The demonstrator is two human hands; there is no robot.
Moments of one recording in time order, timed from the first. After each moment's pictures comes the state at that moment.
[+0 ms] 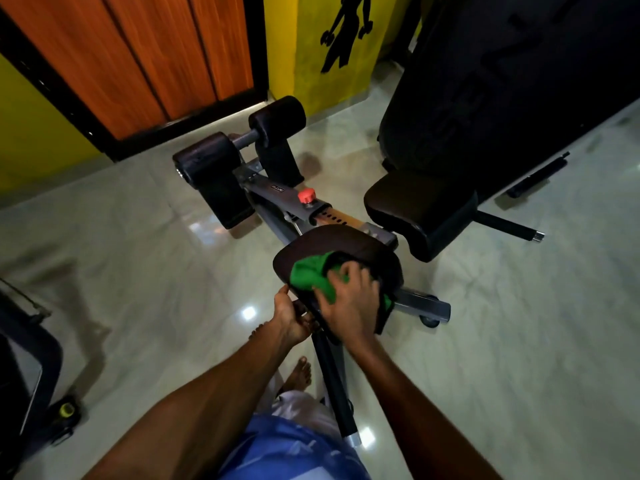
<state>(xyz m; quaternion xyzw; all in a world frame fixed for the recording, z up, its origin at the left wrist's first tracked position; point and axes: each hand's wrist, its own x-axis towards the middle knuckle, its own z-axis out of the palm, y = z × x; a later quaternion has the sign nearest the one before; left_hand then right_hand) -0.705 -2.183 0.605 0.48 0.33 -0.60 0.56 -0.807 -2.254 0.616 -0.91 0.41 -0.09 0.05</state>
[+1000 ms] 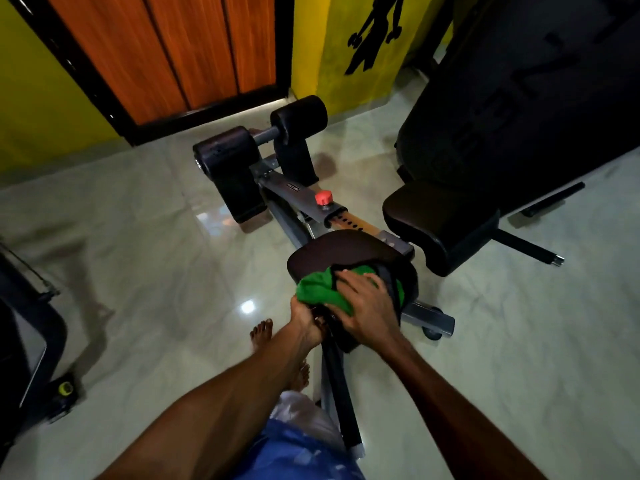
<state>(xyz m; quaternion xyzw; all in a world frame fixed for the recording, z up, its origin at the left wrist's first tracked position) -0.707 -2.191 0.600 0.44 0.37 -0.56 0.60 -0.815 -2.284 0.604 -0.97 0.20 -0.04 0.11</state>
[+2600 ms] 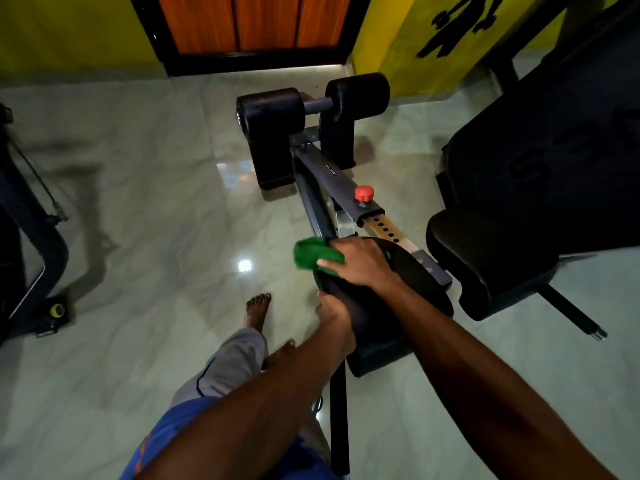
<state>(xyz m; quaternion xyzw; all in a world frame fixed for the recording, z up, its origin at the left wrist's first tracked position) -0.701 -2.238 0.533 0.51 0.46 -0.43 0.59 -0.658 -2.343 0.565 -0.97 0.10 0.19 0.12</state>
